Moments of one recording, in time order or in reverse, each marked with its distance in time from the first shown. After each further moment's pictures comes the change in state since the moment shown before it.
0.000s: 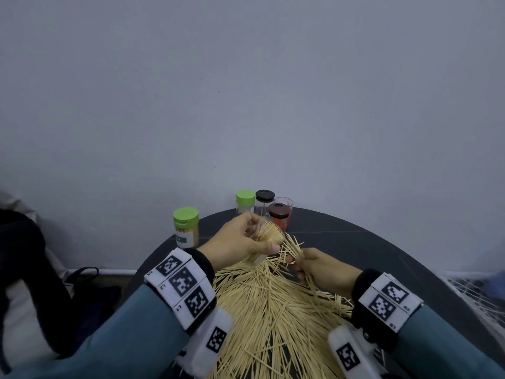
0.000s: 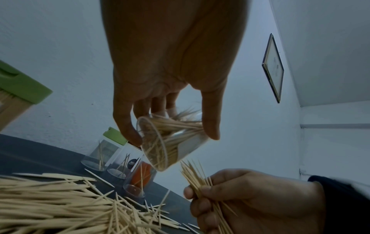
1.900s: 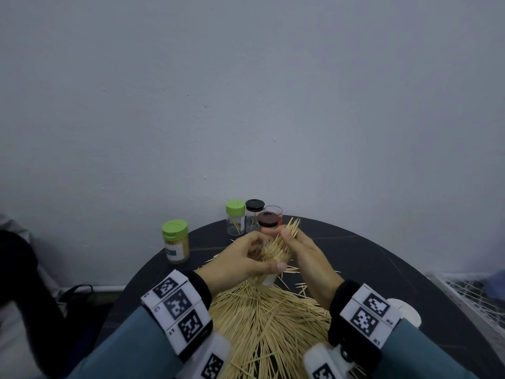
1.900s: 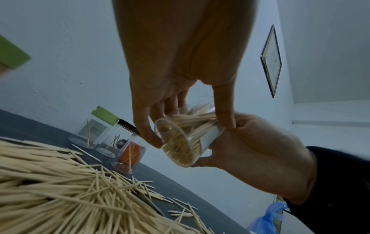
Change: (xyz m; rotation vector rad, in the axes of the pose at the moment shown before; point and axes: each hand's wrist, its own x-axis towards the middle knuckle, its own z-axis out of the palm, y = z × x) left_hand -0.008 0.011 0.028 -0.143 -0.149 0.075; right_hand -0.019 -0.021 0.010 0.590 0.199 -0.371
